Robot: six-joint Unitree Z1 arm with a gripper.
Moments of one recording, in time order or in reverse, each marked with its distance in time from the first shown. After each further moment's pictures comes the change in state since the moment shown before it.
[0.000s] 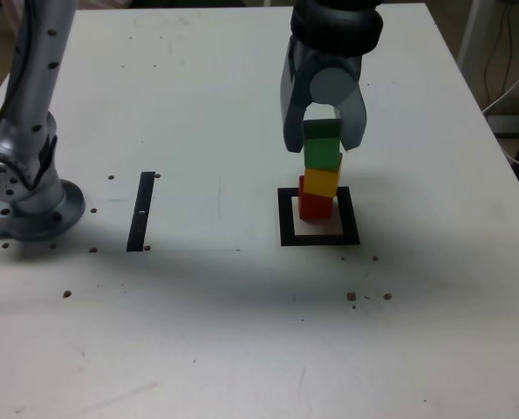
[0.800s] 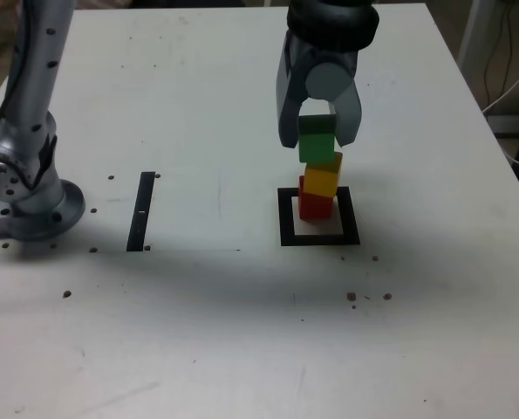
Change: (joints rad) arm 0.006 -0.015 0.002 0.015 0.008 0.002
